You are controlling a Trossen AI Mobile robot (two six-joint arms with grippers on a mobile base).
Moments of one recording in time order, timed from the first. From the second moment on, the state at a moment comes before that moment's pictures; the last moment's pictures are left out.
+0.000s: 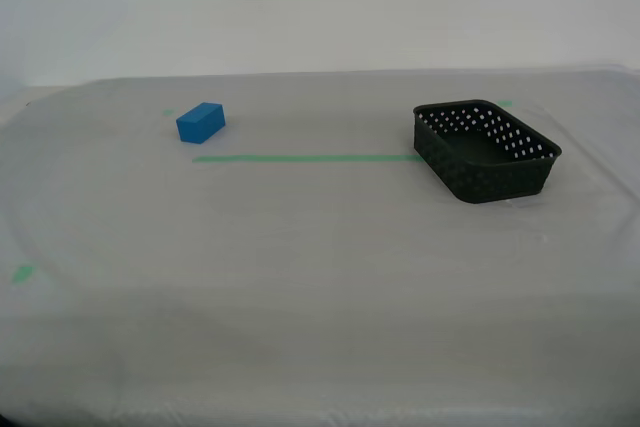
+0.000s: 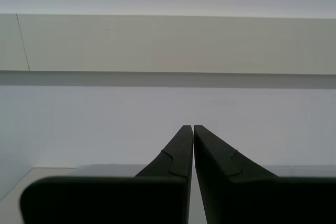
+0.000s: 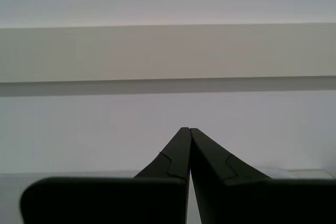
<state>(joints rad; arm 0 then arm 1) 0.00 1.05 0.52 0.61 0.00 0.00 0.00 1.05 0.52 0.60 -0.01 0.00</state>
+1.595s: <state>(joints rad) 0.00 1.05 0.59 0.38 0.00 0.00 0.00 1.05 0.52 0.60 -0.01 0.00</state>
